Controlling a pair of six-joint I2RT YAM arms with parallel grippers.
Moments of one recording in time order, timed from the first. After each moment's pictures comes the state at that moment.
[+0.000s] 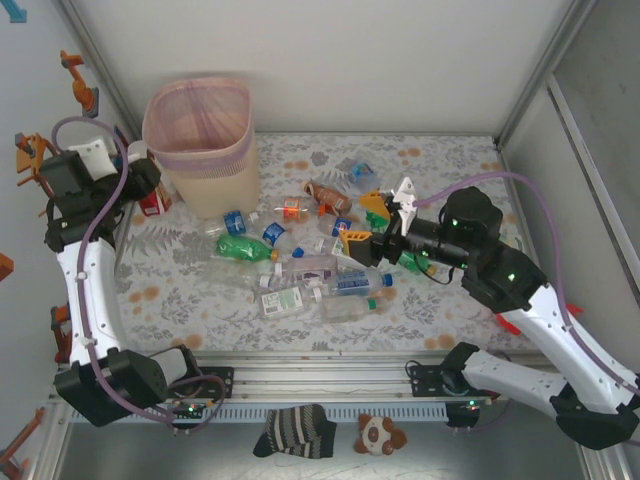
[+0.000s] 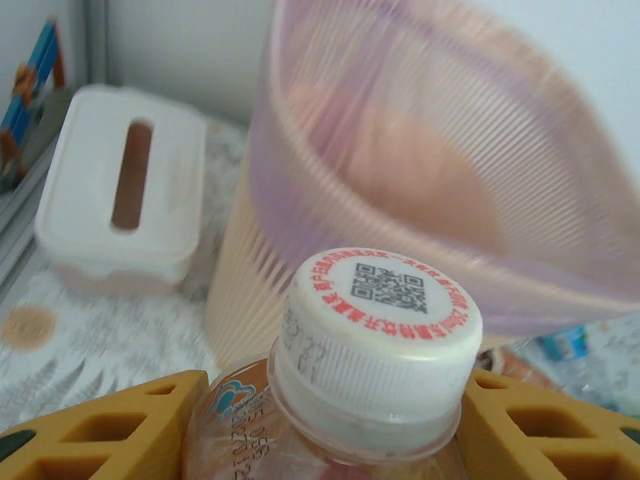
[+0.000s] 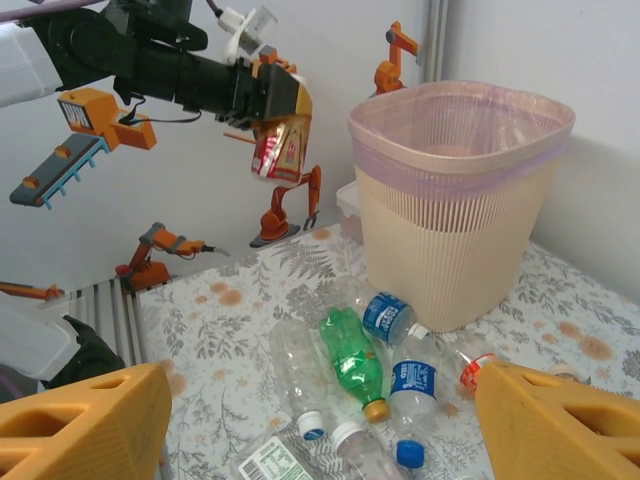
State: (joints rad) left arm 0.31 1.16 1.27 -0.56 0.46 -0.22; right arm 0.78 0.91 1.21 -0.46 -0.37 0.01
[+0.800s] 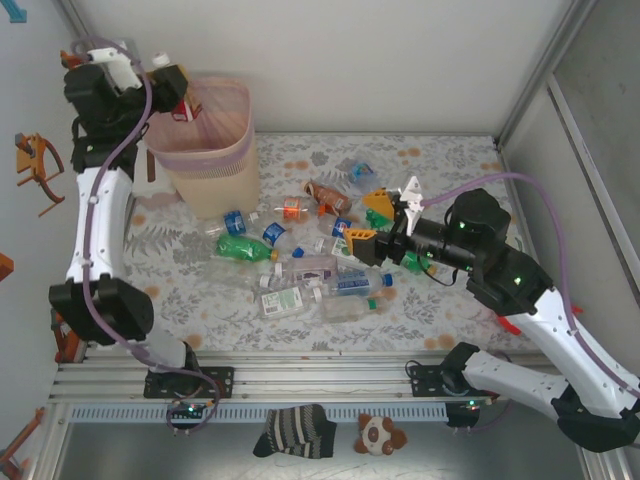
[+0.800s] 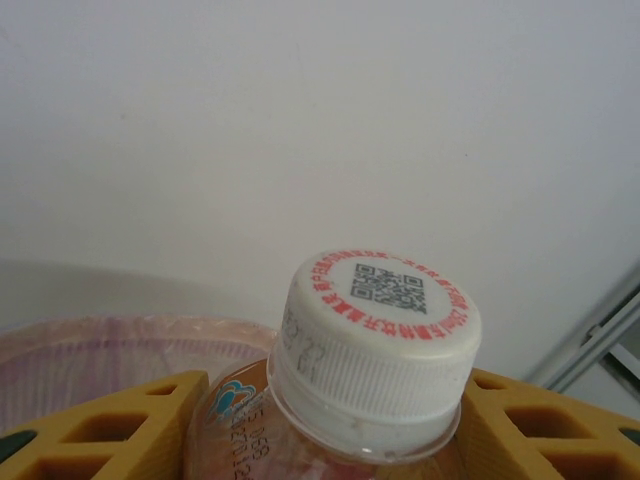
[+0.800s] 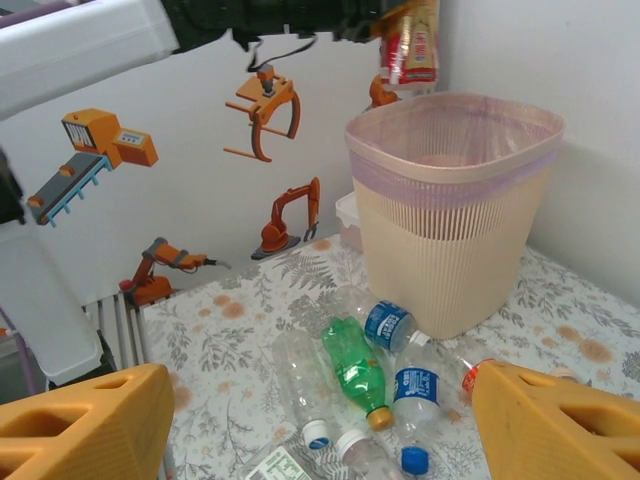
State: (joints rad) left arm 0.04 1.64 1.80 -0.24 0.48 -0.35; right arm 0.78 0.89 1.22 -0.46 -0.36 0.04
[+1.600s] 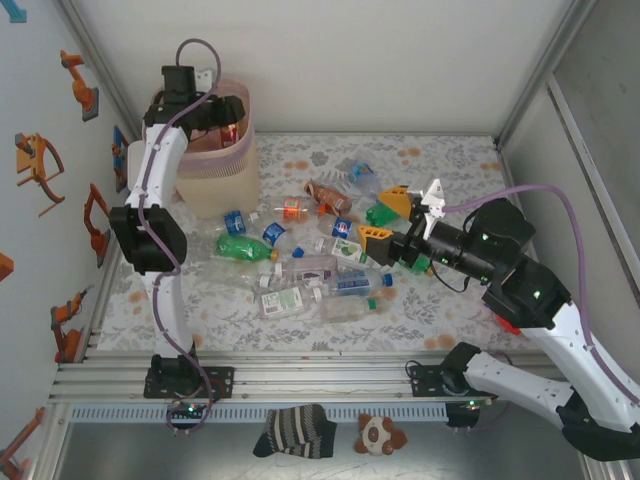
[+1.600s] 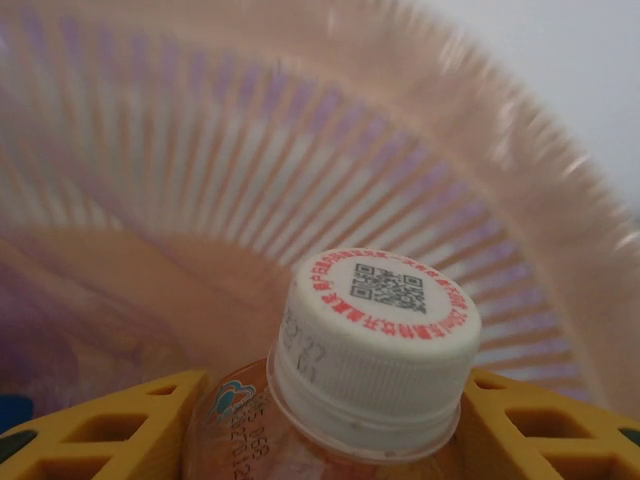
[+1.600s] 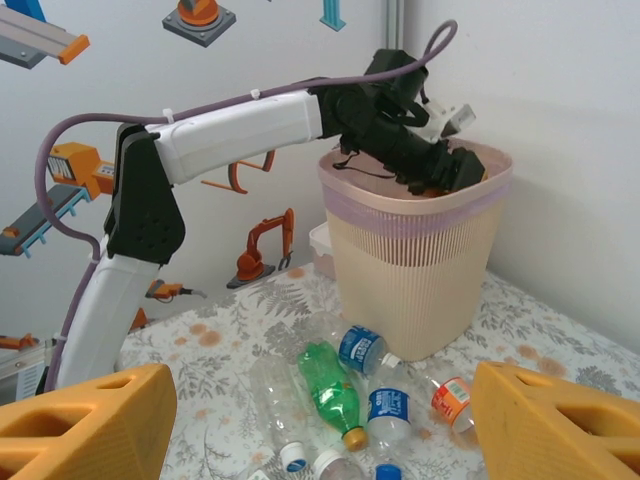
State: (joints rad) left arm -0.13 2.20 2.29 -0.78 0.33 -0.26; right arm 0.78 0.82 1.22 -0.46 -0.28 0.04
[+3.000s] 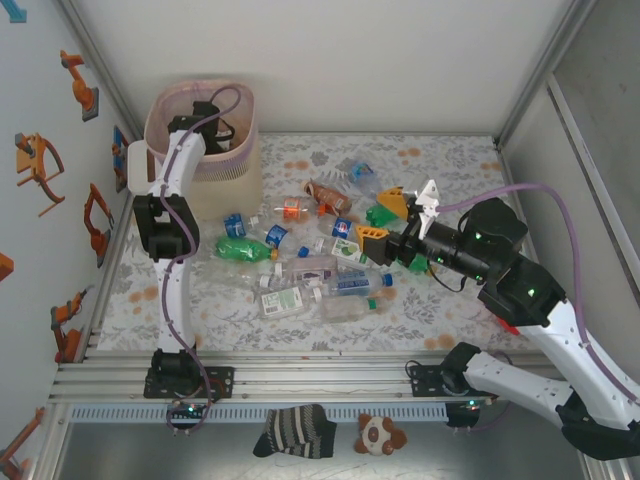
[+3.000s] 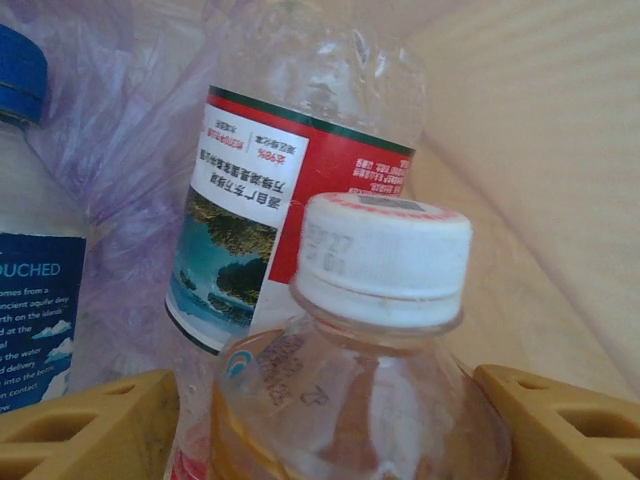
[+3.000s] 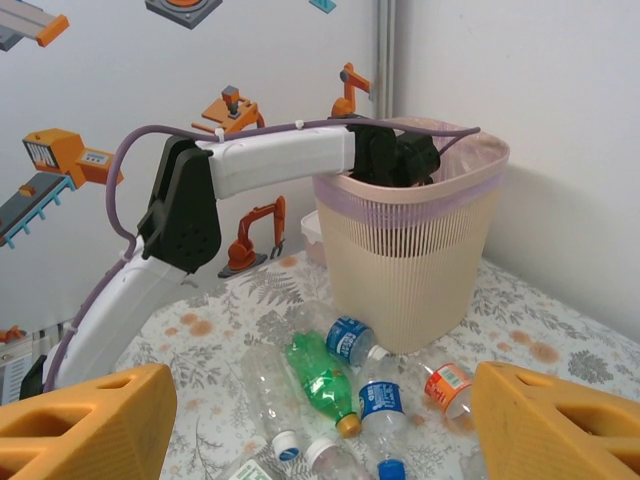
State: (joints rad) left arm -0.14 2.42 2.38 -1.24 0.22 -0.17; right arm 0.78 0.83 1.20 -0.46 -0.27 0.03
